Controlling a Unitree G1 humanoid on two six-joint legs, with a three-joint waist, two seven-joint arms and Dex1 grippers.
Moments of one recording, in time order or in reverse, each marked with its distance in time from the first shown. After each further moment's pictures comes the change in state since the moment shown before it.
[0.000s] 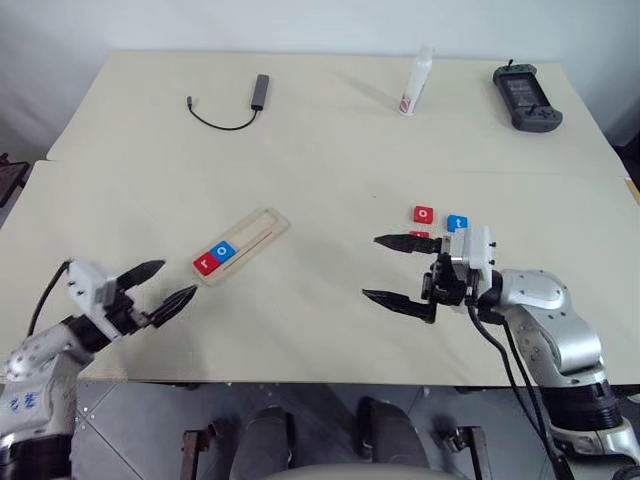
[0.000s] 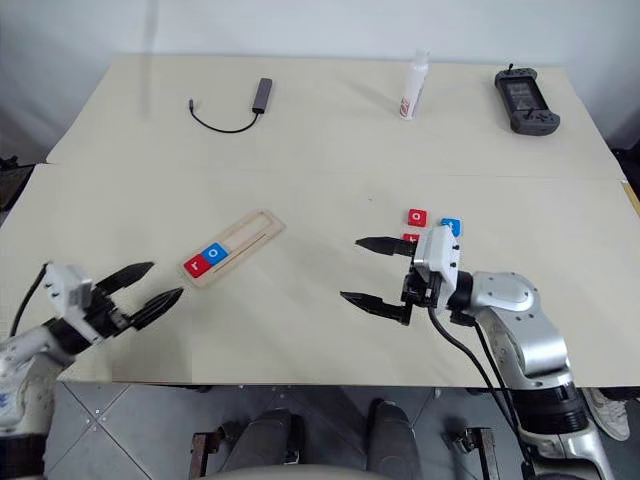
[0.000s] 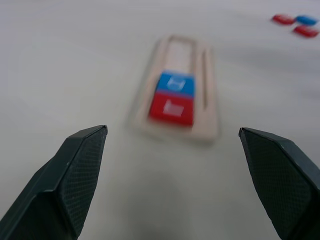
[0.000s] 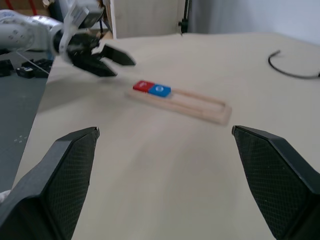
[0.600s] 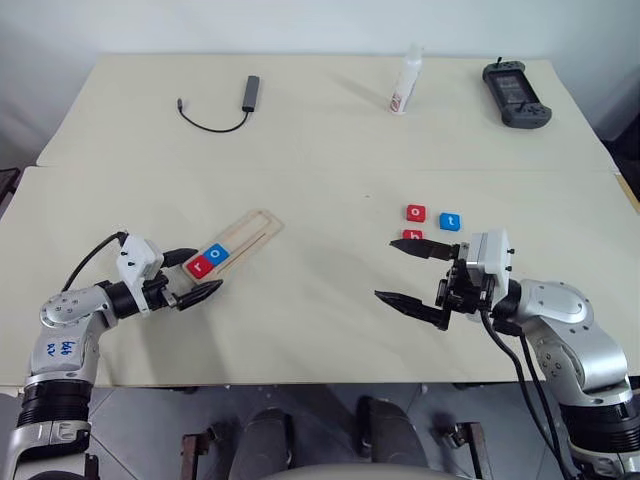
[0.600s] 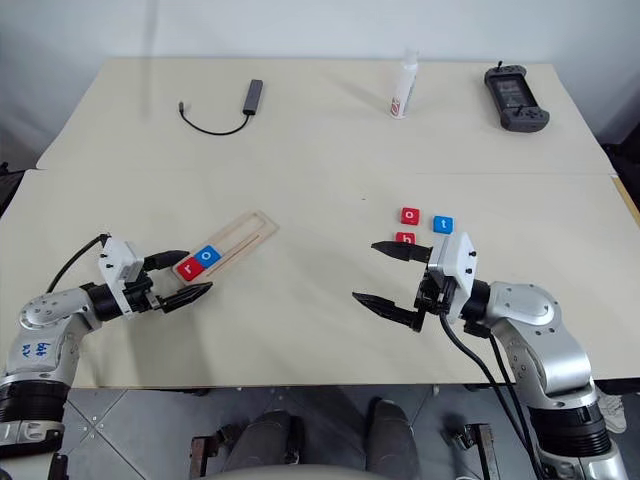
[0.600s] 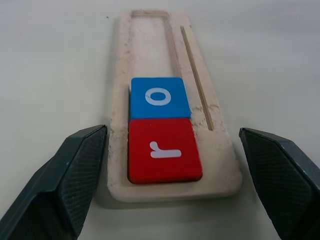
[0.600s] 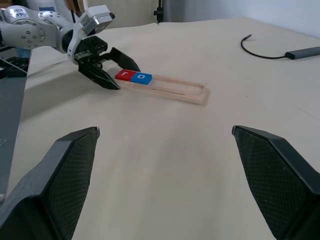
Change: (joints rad) left arm -0.191 0.081 -0.184 0.225 0.178 -0.062 -0.067; right arm 0.080 -0.032 -0.046 -0.099 0.018 0.049 -0.083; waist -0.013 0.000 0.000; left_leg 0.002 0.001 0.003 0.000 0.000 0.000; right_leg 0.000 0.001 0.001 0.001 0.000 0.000
